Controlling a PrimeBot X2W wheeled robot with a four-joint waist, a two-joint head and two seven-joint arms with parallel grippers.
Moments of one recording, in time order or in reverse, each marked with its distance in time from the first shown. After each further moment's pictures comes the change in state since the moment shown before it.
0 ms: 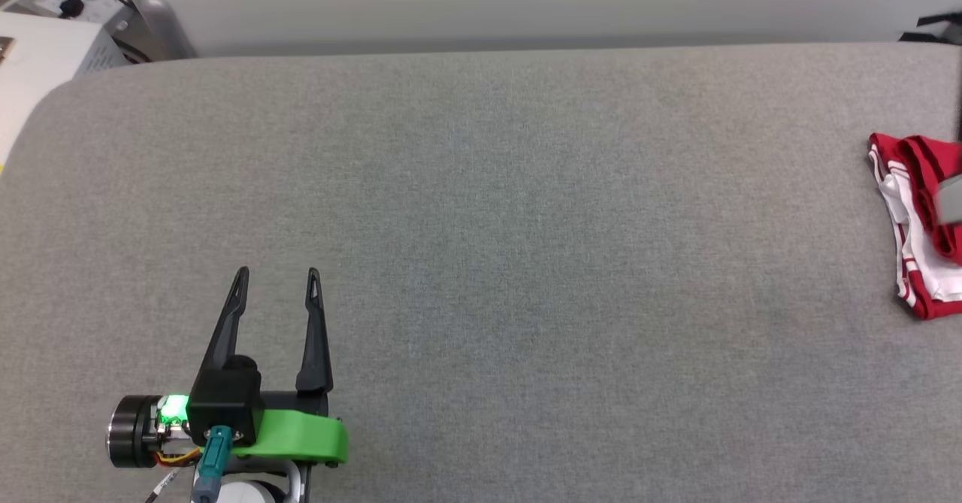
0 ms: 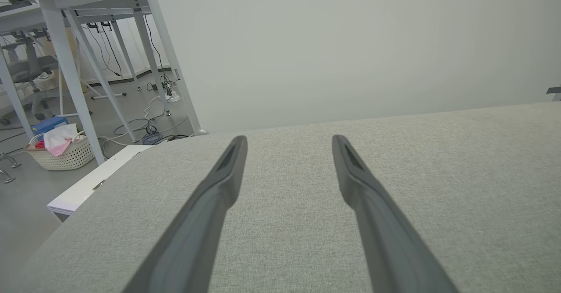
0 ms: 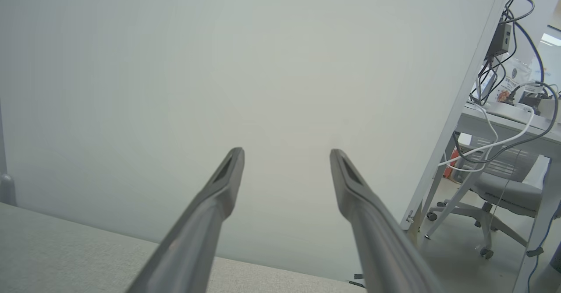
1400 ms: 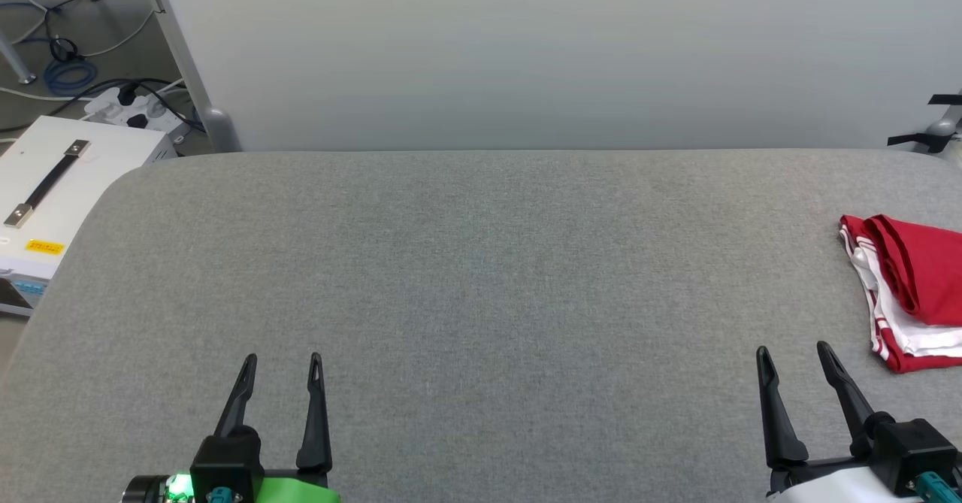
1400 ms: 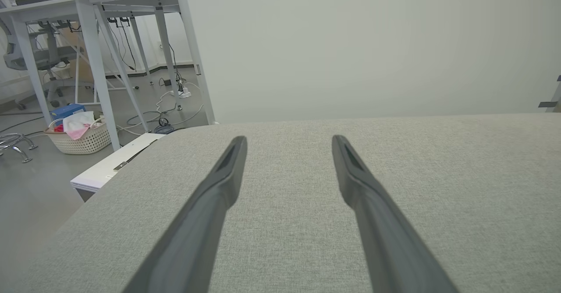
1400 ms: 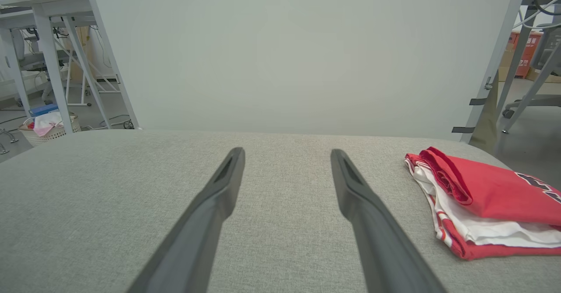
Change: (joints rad) left arm 0.147 -0.047 0.059 0.048 -0.001 -0.074 0.000; right arm 0.695 0.361 0.026 -0.244 -0.069 0.000 0.000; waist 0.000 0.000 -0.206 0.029
